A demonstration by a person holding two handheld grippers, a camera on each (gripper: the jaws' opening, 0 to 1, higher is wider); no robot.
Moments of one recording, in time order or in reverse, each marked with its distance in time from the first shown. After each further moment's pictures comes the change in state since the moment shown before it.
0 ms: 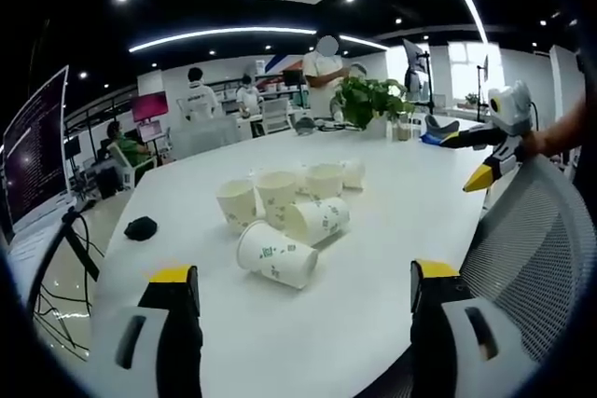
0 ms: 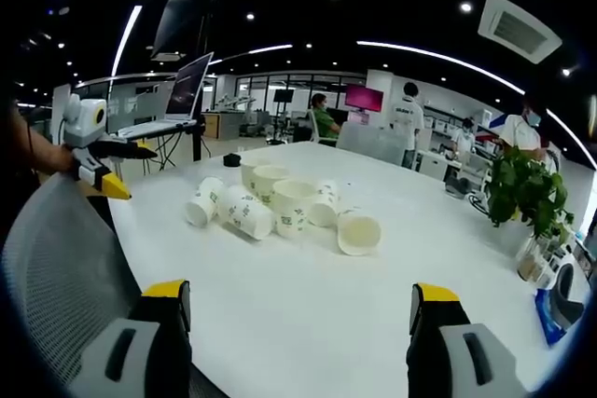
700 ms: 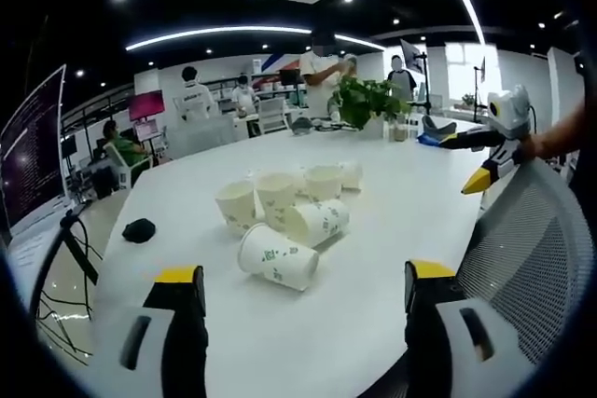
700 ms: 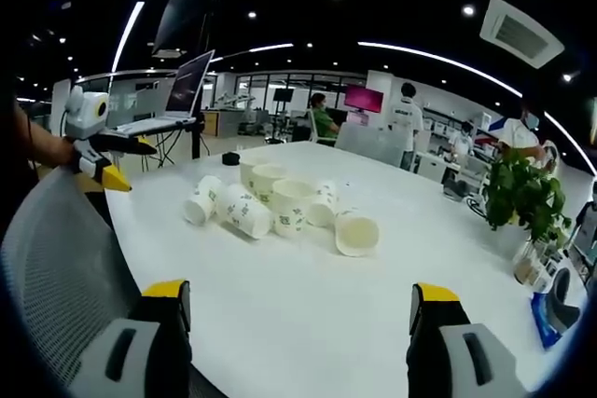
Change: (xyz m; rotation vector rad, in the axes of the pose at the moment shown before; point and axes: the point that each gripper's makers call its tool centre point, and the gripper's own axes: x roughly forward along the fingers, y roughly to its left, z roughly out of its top) left arm 0.000 0.008 0.005 0.004 0.005 -0.022; right arm -0.001 0.000 0.003 -0.016 0.002 -0.012
